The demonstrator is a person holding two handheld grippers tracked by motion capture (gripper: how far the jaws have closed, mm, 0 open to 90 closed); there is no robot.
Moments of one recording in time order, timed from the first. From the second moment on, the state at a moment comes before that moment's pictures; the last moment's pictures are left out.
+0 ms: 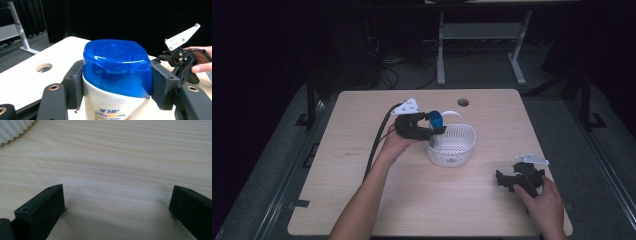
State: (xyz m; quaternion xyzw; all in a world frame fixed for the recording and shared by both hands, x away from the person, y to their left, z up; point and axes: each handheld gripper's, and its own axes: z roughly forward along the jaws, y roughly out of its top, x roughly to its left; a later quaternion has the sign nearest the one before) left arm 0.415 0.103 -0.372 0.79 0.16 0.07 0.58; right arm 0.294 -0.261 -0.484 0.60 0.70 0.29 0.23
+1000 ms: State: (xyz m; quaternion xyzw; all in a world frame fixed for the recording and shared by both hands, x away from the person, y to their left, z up) left arm 0.412 0.099 -0.392 0.81 0.16 0.06 0.56; right arm 0.294 -0.261 -0.484 0.60 0.70 0.29 0.24
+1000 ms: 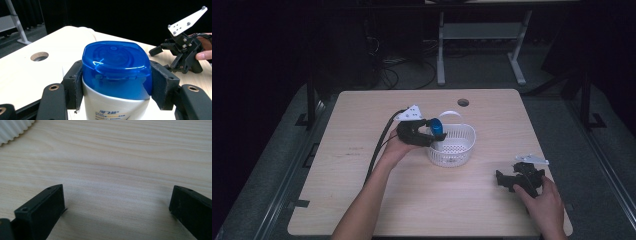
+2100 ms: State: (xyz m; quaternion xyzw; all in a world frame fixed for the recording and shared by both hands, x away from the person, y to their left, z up) left arm 0.391 0.140 -0.372 0.82 0.20 0.10 0.52; right arm 0.293 -0.261 -0.484 0.60 0.70 0.29 0.23
